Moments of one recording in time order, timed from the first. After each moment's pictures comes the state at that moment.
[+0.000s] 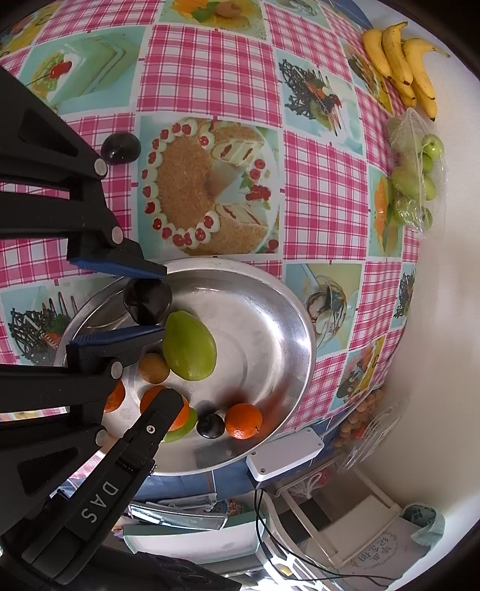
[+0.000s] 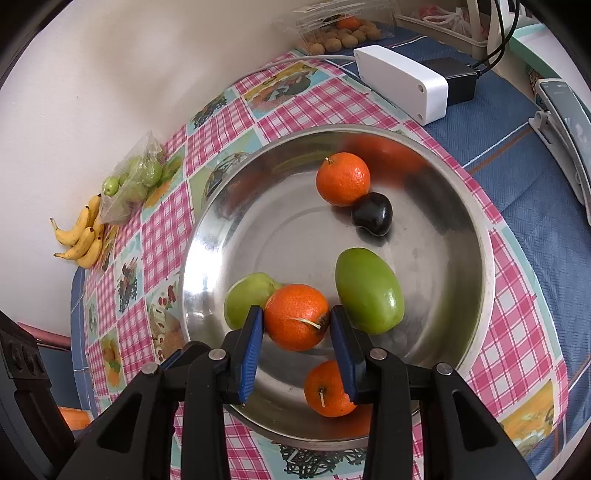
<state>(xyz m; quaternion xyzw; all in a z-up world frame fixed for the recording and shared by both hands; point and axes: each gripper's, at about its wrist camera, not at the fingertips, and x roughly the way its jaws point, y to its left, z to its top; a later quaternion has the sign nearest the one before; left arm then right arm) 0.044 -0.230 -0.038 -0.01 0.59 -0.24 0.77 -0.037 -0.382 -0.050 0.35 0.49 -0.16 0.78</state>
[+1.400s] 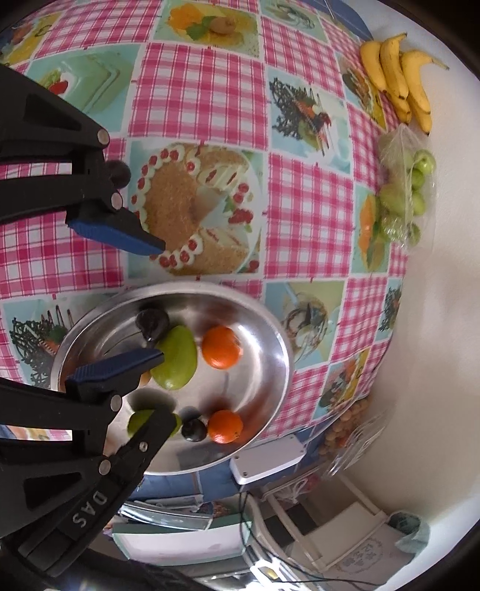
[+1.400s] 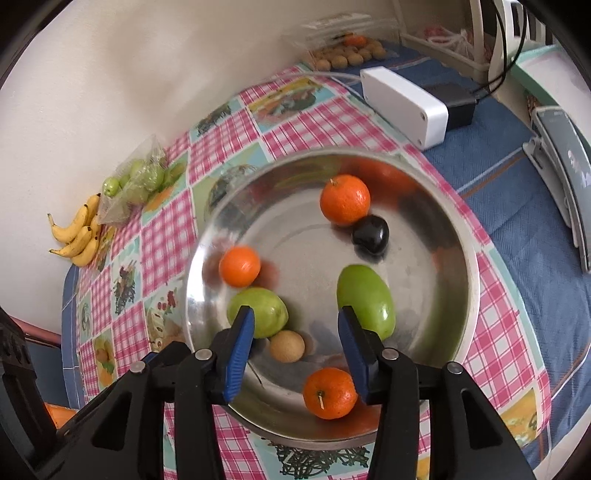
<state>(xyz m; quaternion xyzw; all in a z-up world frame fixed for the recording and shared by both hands) 0.054 -0.214 -0.021 -0.02 0.58 -0.22 0.78 -0.034 -0.382 -0.031 0.32 0.48 -0.17 0.80</state>
